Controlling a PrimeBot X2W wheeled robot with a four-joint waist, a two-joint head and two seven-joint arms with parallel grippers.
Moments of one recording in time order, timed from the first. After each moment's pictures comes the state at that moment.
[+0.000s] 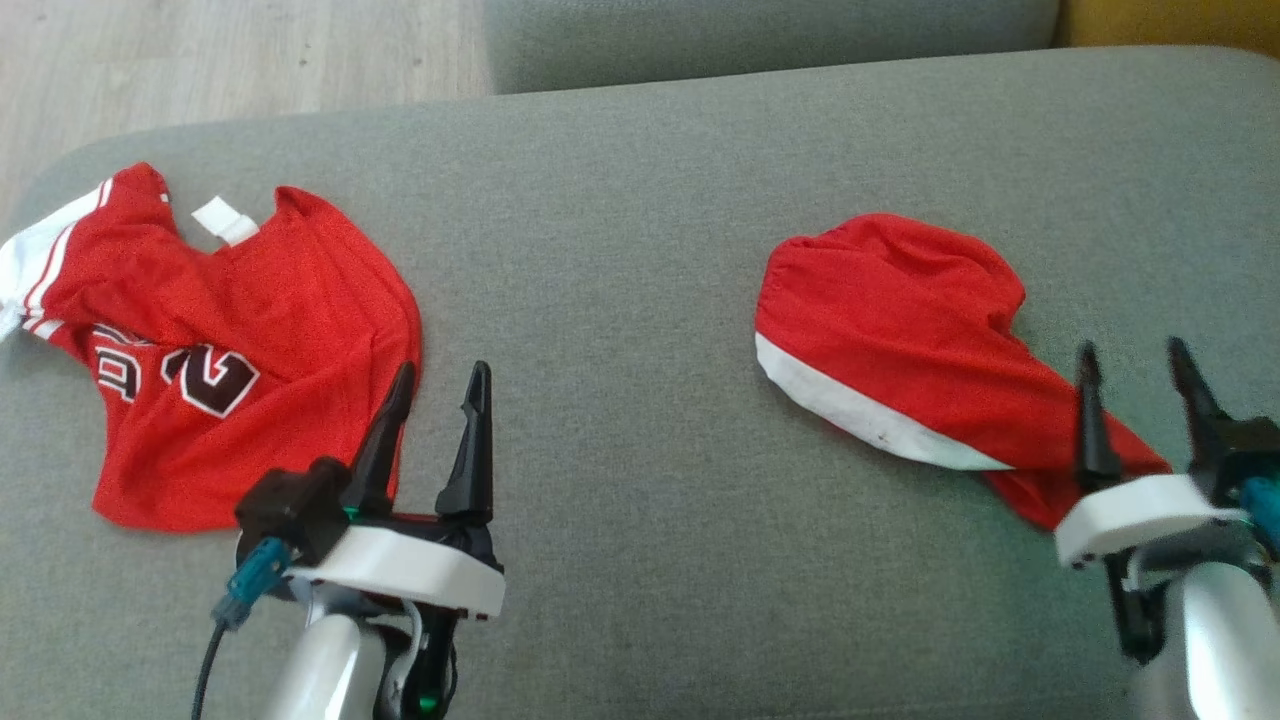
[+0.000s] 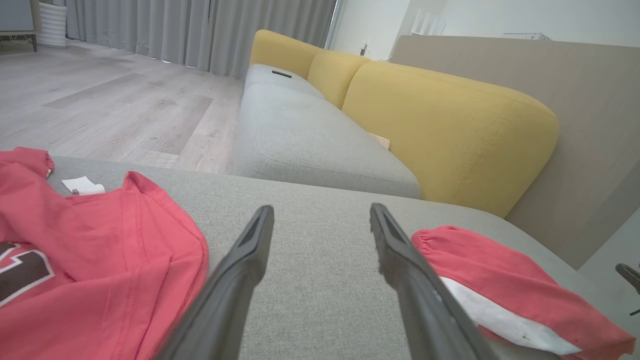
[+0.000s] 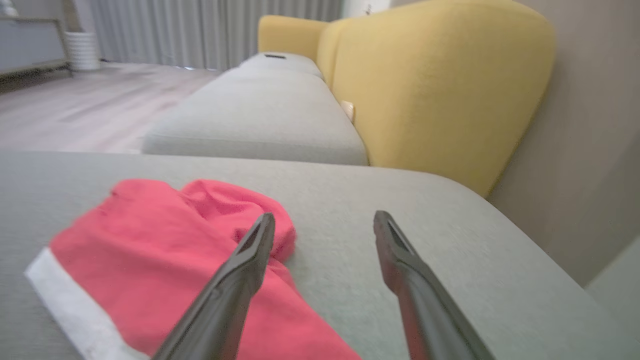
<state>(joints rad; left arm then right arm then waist) -0.09 0.05 -0.28 0.14 -0.35 -0.01 -0.26 -0.17 -0.05 -0.25 0.33 -0.15 0.13 -0.14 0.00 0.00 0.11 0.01</state>
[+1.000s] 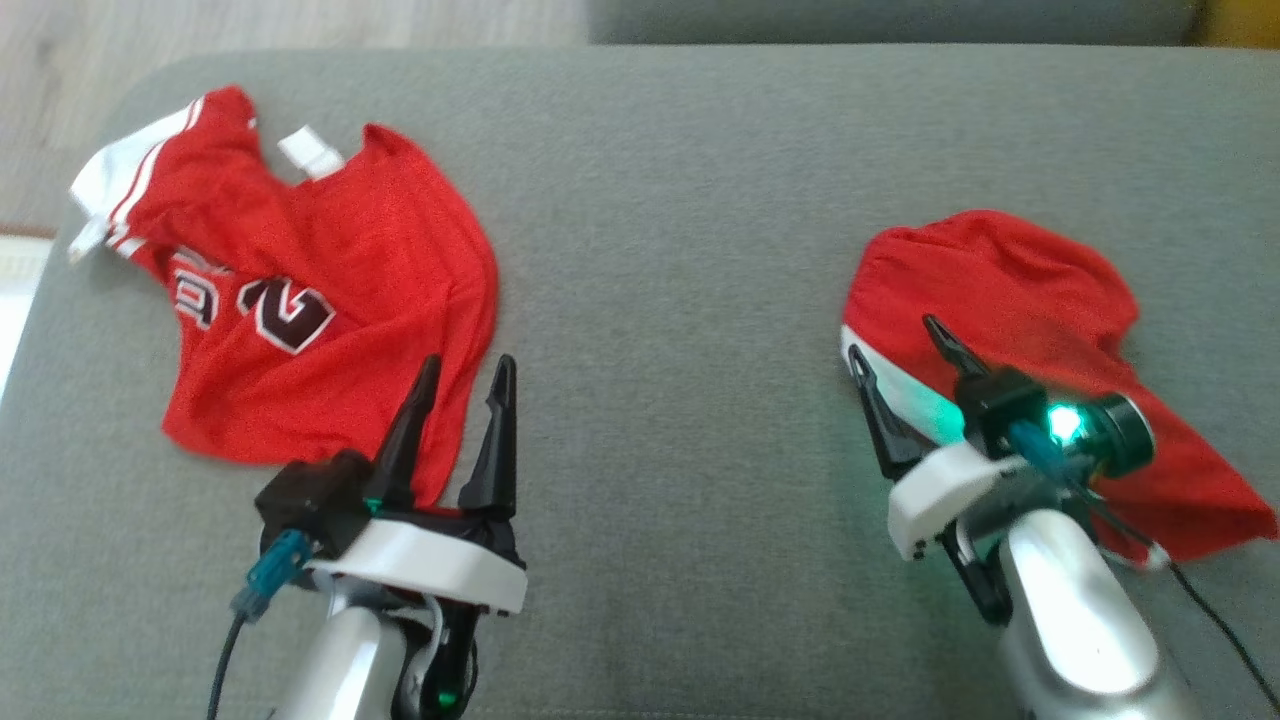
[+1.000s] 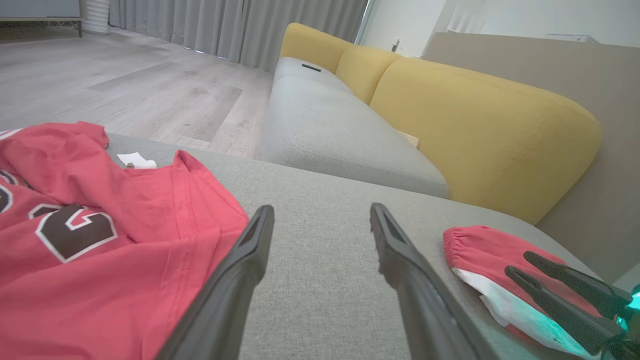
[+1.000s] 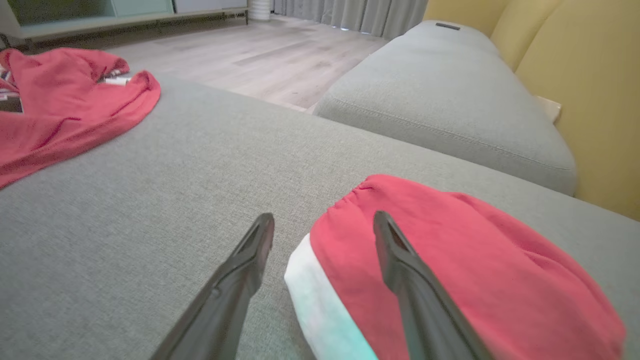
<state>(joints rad) -0.10 0.05 -0.33 0.12 -0.38 0.00 -0.26 -0.29 -0.05 0.15 0.43 -0.15 0.13 -0.07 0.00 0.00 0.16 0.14</state>
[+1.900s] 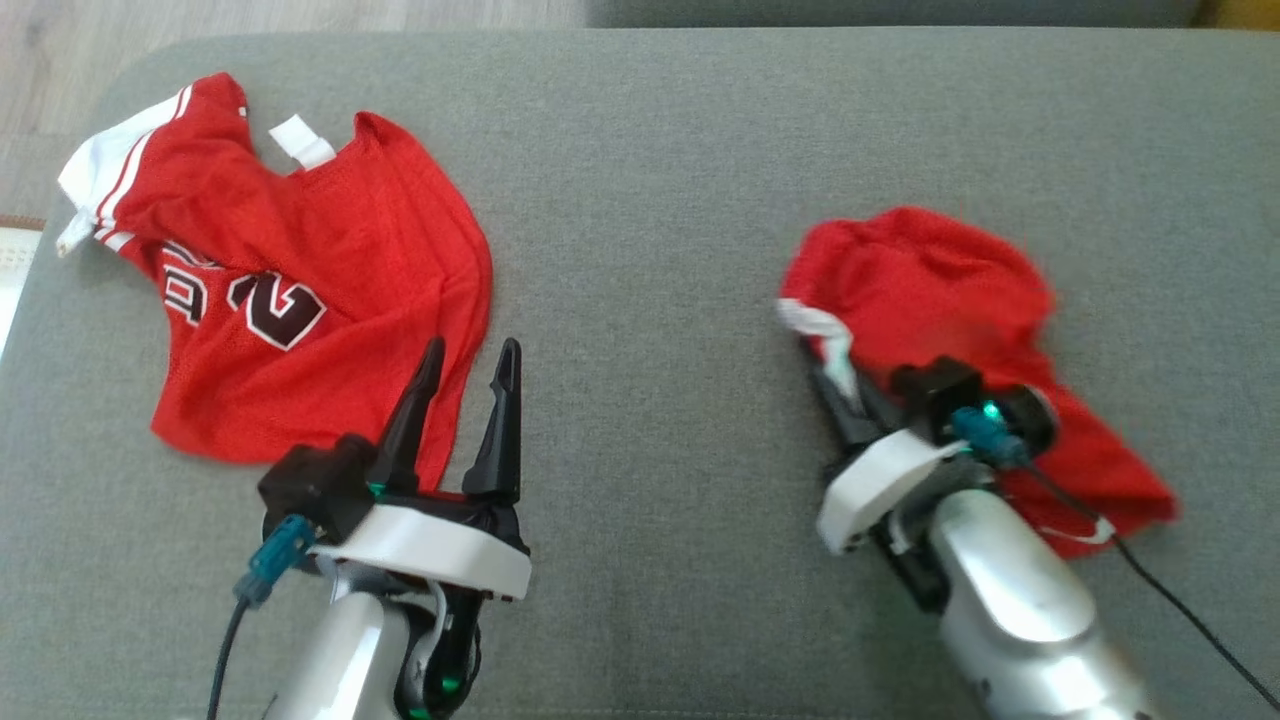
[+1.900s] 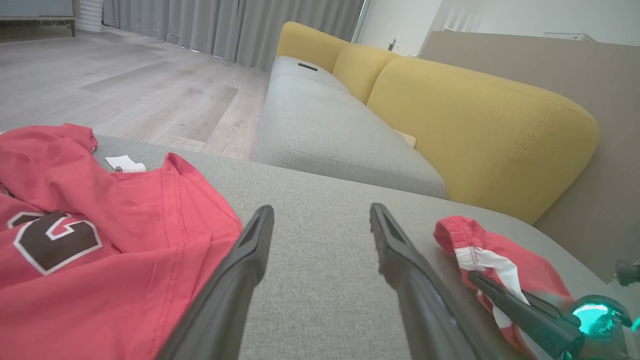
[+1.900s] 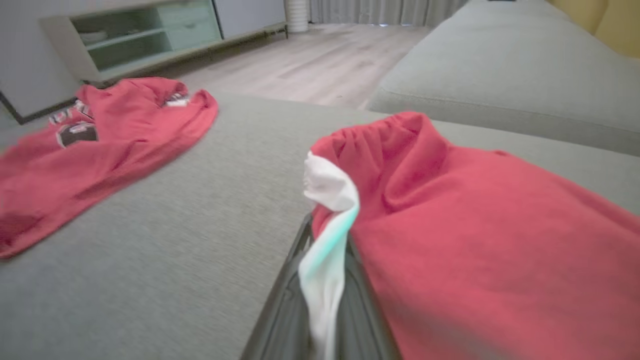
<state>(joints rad) -0.13 0.05 -0.34 0.13 -0.38 0.01 -0.26 -0.44 -0.06 0.37 0.70 0.11 0.13 -0.21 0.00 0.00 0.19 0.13</state>
